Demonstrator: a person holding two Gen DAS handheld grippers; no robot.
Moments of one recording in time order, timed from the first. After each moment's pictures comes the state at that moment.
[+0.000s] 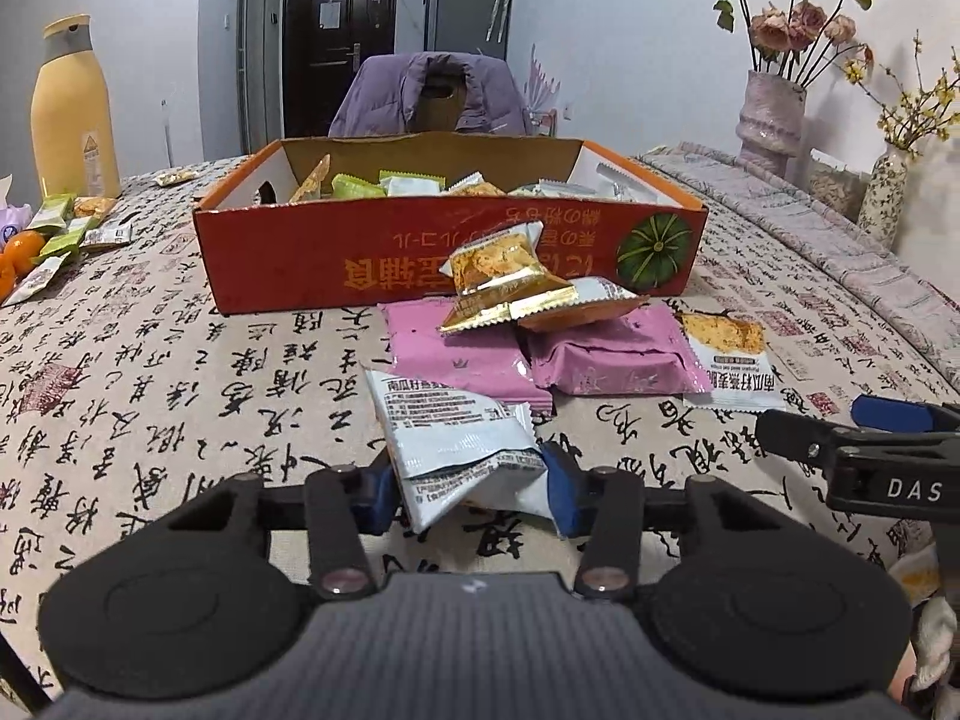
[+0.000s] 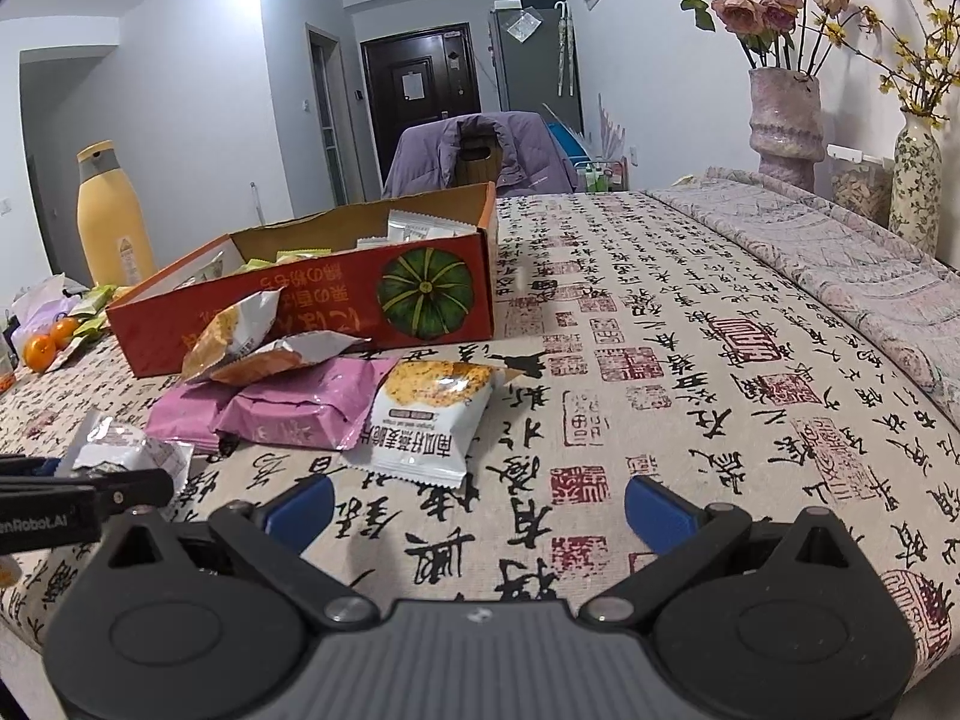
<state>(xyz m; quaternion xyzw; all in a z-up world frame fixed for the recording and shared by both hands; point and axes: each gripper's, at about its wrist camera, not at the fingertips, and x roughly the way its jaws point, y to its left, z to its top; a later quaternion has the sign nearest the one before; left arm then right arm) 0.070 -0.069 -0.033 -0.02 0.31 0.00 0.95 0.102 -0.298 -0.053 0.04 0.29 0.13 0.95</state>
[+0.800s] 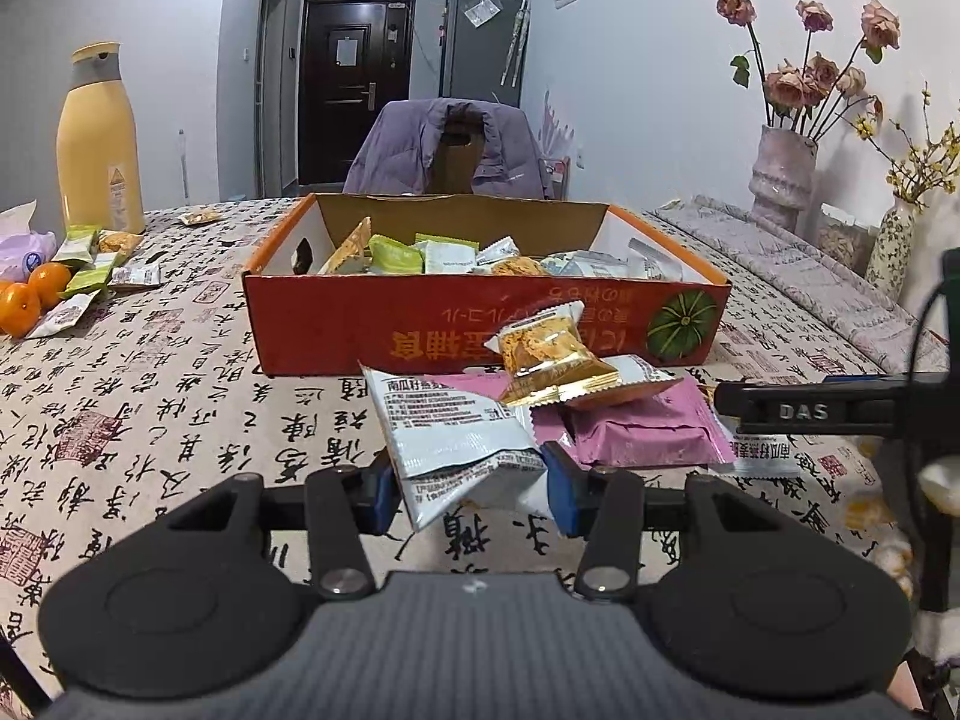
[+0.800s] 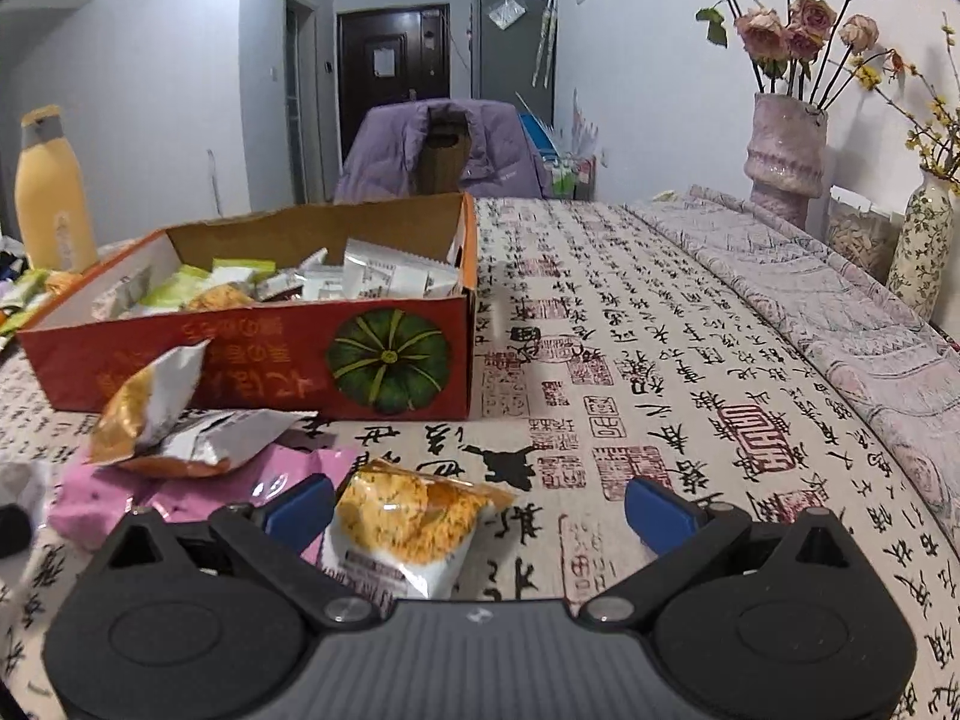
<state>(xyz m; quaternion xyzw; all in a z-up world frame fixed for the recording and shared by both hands) 0.069 -0.046 -0.013 -0.04 0.27 0.01 0.96 0.176 -0.263 -0.035 -0.01 0.31 0.08 0.95</state>
